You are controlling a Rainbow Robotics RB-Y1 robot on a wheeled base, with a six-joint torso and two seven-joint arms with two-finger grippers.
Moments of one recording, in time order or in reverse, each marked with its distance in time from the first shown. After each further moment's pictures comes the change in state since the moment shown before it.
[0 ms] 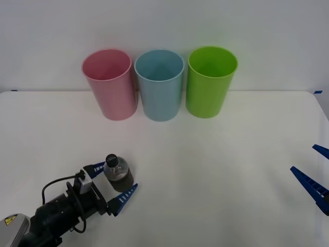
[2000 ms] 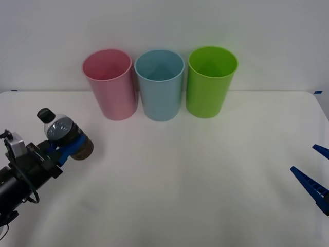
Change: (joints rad) right arm 0.000 0.000 0.000 0.000 0.000 0.000 0.000; left arm -0.005 0.148 0.171 -0.217 0.224 0.079 0.373
